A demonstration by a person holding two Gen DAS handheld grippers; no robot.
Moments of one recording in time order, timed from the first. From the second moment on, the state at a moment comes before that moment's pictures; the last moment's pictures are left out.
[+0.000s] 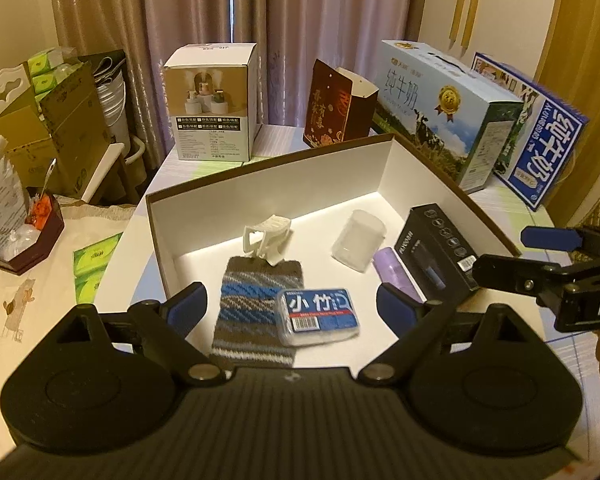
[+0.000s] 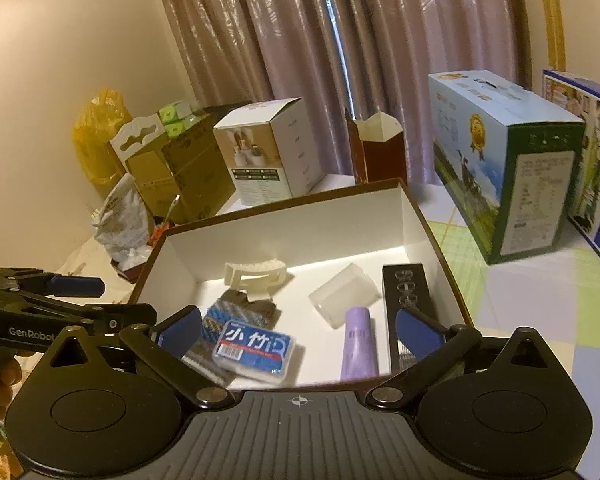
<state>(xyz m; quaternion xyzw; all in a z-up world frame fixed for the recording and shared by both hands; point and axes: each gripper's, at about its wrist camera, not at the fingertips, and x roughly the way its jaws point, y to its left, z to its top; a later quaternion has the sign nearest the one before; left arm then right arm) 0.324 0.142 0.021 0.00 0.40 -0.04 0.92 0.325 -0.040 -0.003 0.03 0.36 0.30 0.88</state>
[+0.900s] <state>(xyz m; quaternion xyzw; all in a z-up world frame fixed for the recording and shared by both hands) 0.232 0.122 0.013 -0.01 0.42 -0.04 0.91 0.242 -0.072 -0.006 0.03 0.37 0.30 0.88</state>
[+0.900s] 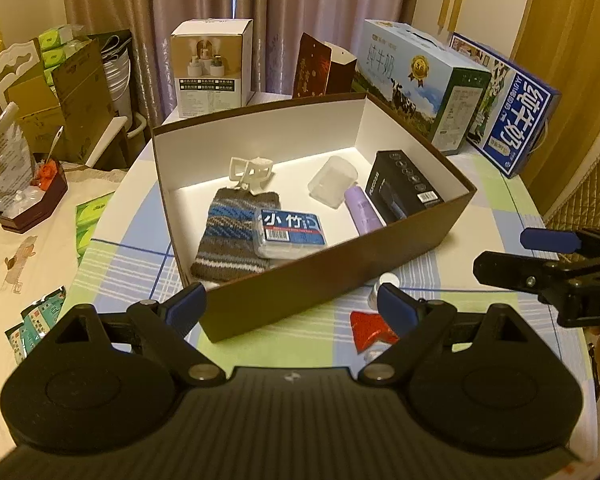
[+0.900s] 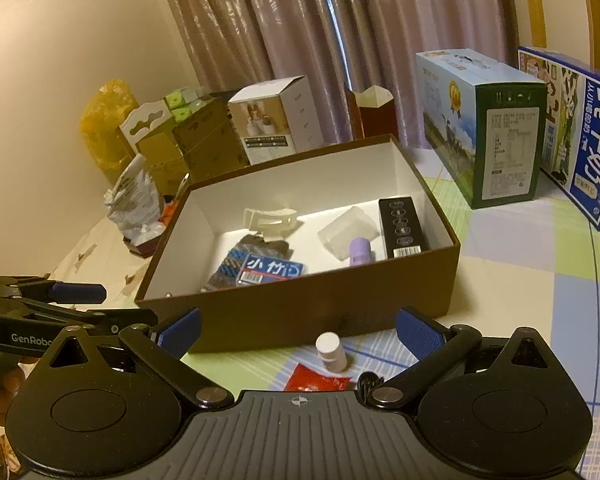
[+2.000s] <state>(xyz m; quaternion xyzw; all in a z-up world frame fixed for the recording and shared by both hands) 0.185 0.086 -0.038 -0.01 0.48 -0.07 0.87 0.188 -0.119 -0.064 0.04 0.46 0.26 0.85</state>
